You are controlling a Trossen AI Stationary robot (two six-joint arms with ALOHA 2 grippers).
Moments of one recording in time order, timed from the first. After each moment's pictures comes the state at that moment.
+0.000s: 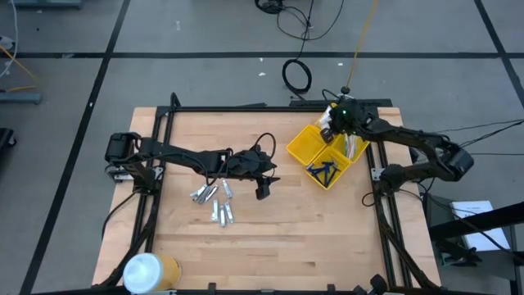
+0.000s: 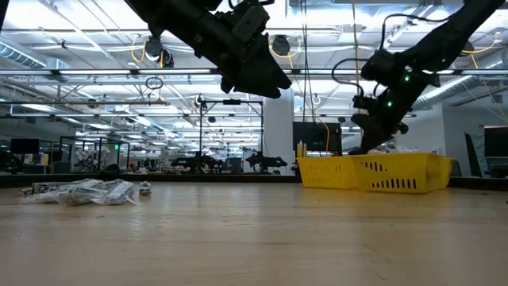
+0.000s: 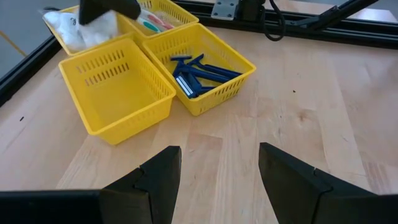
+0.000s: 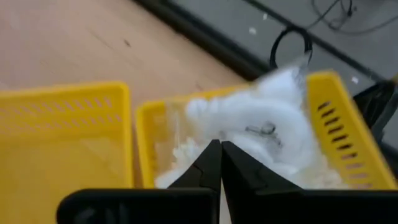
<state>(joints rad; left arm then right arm) -0.01 1.70 1.09 0.07 -0.13 -0.12 -0.86 1.26 0.59 -0.11 0.08 -0.03</state>
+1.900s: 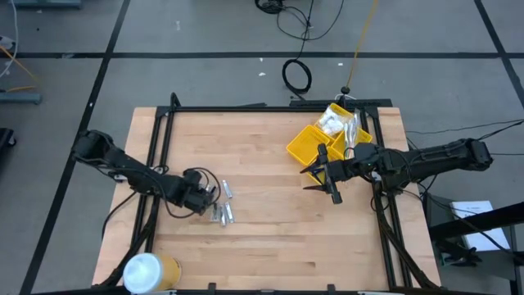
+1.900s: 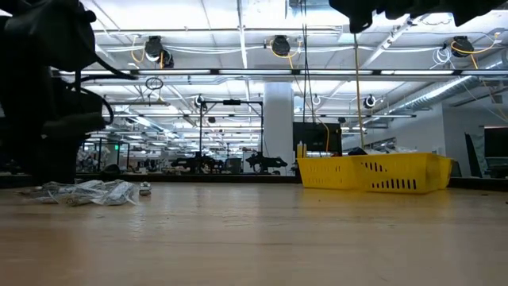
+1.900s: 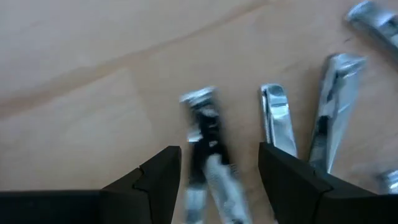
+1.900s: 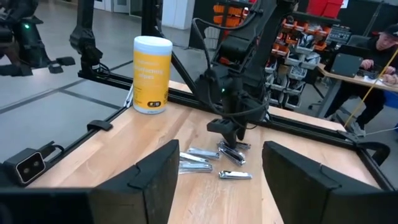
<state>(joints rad) -0.38 1.35 0.56 -0.78 -0.33 -1.54 0.05 0.92 0.59 0.23 -0.18 -0.18</state>
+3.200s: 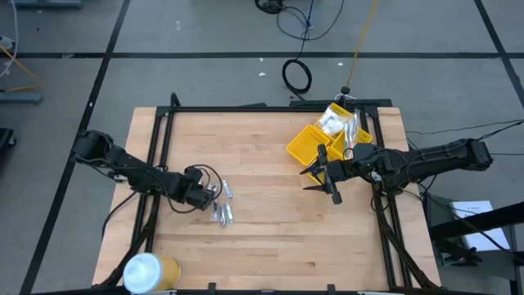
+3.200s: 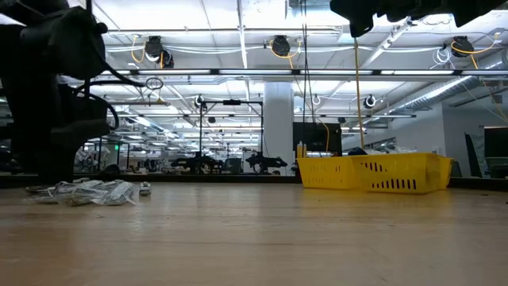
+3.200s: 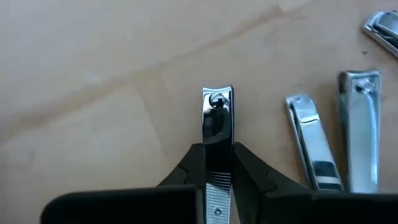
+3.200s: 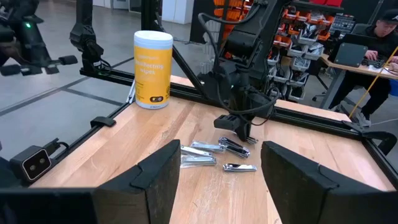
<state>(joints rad) -0.32 1.36 0.55 -0.74 -0.34 -1.46 0.05 0.92 0.59 0.21 -0.18 -0.16</state>
